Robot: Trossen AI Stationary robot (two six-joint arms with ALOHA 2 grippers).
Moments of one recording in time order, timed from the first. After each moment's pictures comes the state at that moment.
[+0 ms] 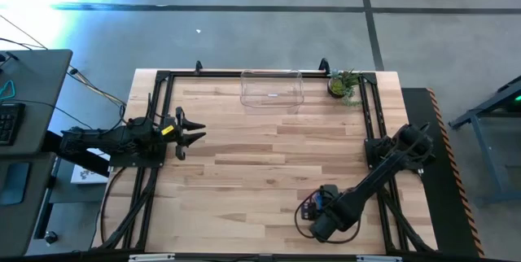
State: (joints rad) left arm -0.01 0.01 0.03 -0.01 -0.17 -0.08; right arm 0.76 1.85 1.23 -0.86 0.07 2.36
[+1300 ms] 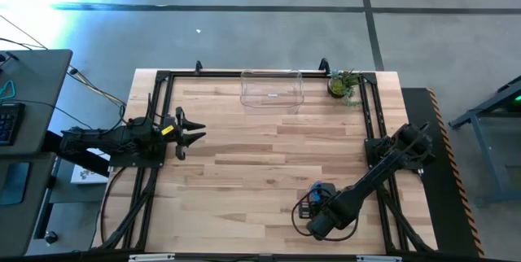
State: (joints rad) left arm -0.01 0.01 0.03 -0.01 -0.17 -0.08; right arm 0.74 1.85 1.24 -0.85 0.09 2.31
